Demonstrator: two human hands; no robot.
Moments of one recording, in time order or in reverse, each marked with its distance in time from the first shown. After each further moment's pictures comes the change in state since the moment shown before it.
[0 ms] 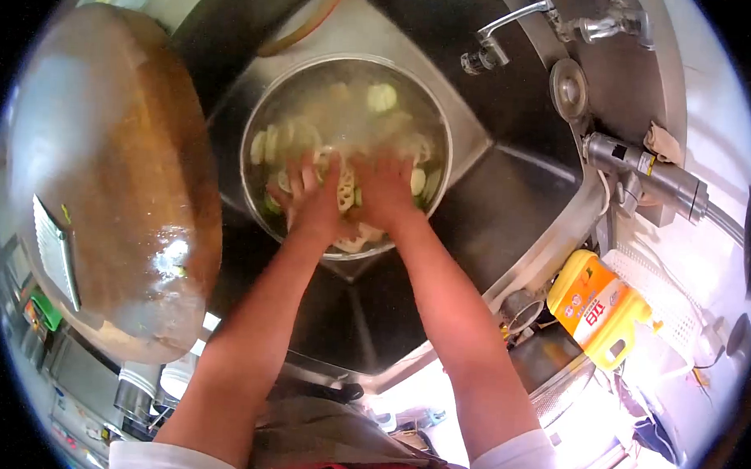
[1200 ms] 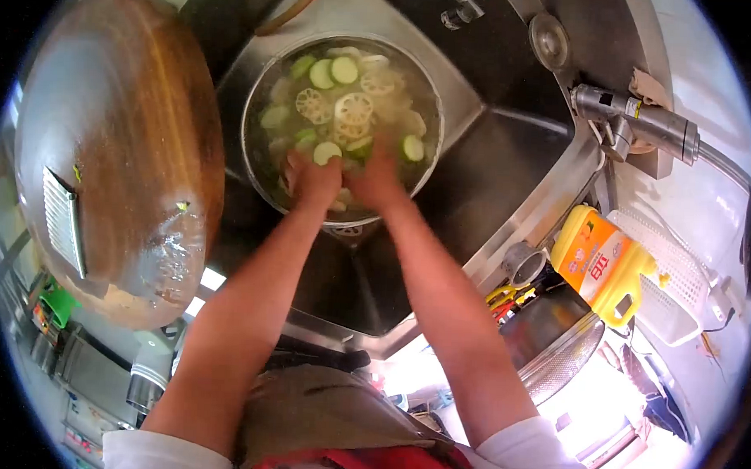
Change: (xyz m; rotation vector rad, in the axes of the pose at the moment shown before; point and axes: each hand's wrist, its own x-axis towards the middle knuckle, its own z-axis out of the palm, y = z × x) left_hand -0.001 -0.007 0.041 -0.757 0.320 -0.392; right_hand -0.032 -0.023 0.031 0.667 0.242 0.288
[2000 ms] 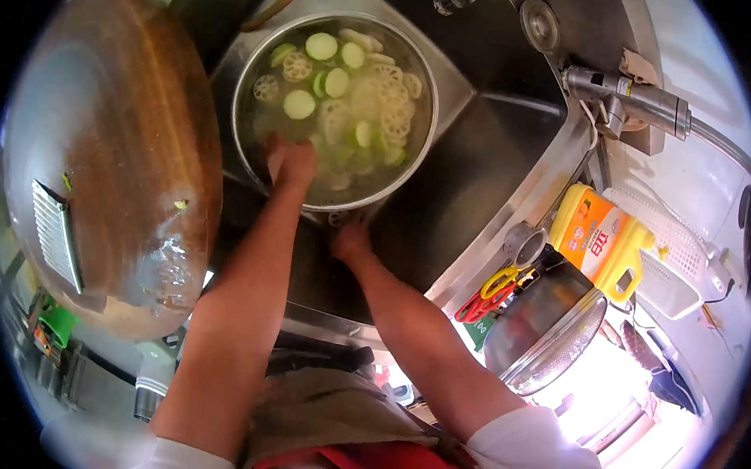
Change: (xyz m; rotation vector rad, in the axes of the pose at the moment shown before) left_hand 0.068 -0.087 0.029 0.714 -0.019 0.406; right_hand -0.121 0.102 0.140 -0.670 -0.288 -0.083
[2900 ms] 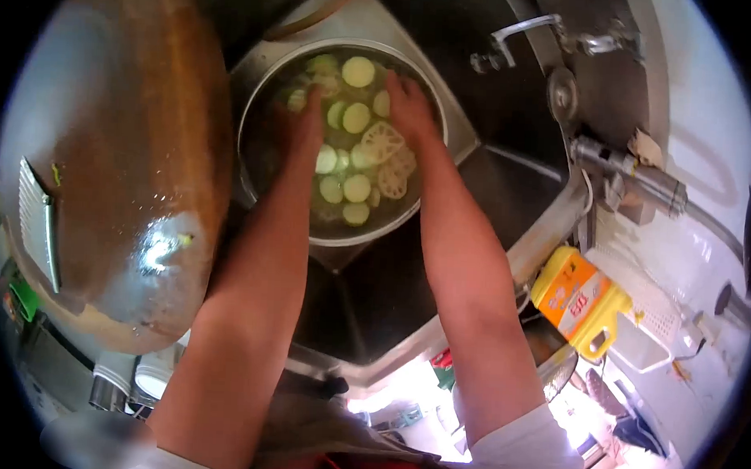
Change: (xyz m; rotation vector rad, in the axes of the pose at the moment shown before) left_hand 0.070 0.072 -0.141 -0.882 0.187 -0.573; right_hand 0.198 0.071 -0.302 0.795 0.353 0.055
